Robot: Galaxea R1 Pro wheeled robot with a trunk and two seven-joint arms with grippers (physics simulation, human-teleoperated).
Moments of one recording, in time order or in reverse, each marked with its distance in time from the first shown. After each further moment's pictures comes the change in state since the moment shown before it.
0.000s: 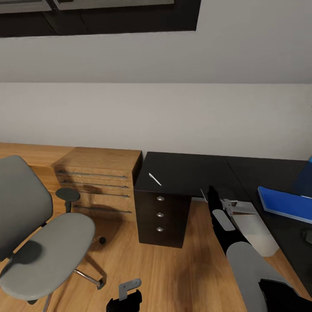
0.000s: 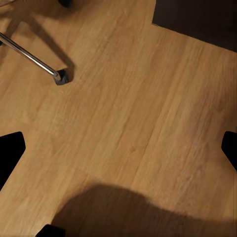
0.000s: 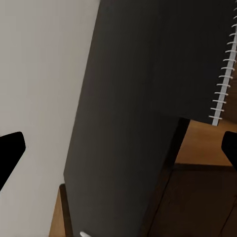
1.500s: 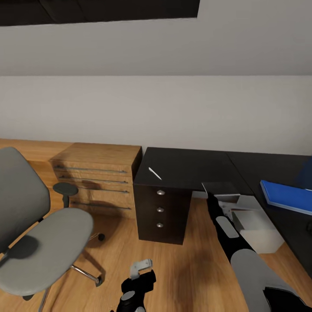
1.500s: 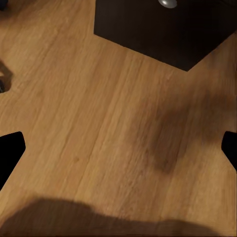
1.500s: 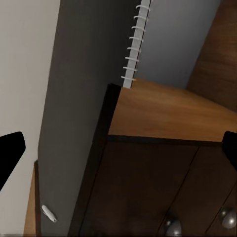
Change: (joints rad) left arm 0.000 0.002 0.051 -0.302 0.016 0.172 0.000; right arm 0.046 -0.025 -0.003 0.006 0.000 0.119 0.025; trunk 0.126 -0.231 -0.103
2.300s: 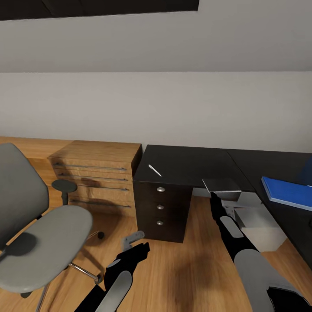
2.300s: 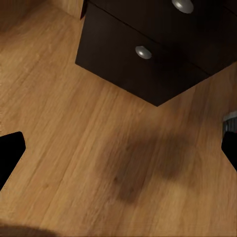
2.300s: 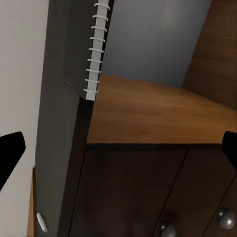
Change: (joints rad) left arm 0.001 -0.005 0.254 -0.295 -0.007 0.235 -0.003; right arm 0.000 -0.026 -0.006 -0.002 -0.058 0.026 0.000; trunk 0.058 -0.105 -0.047
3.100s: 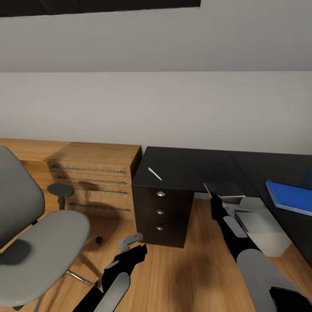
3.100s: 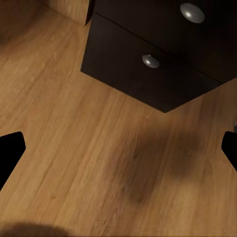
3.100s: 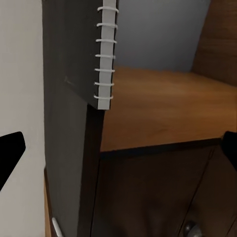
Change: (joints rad) left arm 0.000 0.026 -0.008 0.015 0.001 -0.001 0.000; right arm 0.000 -0.017 0.001 0.000 -0.100 0.068 -0.001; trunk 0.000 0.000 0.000
